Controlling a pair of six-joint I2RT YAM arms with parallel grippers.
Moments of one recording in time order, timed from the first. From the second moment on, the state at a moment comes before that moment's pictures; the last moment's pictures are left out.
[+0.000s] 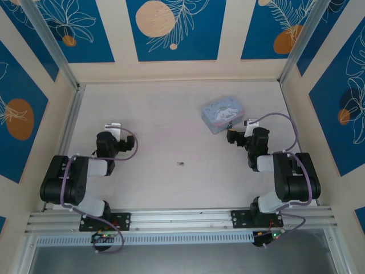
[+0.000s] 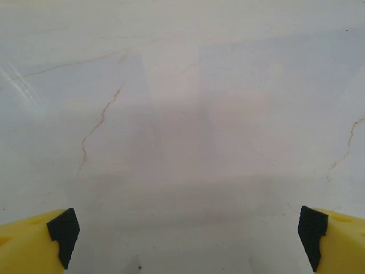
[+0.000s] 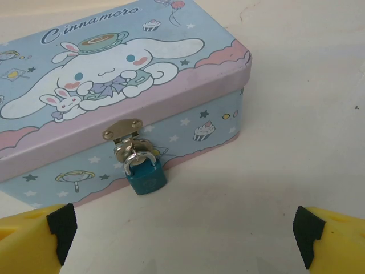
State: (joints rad) left arm -0.07 1.52 0.38 0.69 -0.03 0.05; right arm 0.00 1.51 0.39 0.67 -0.13 0.07
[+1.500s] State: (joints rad) left arm -0.10 1.38 1.13 -0.54 0.02 -0.46; right arm -0.16 1.97 1.80 -0.83 -0.41 0.52
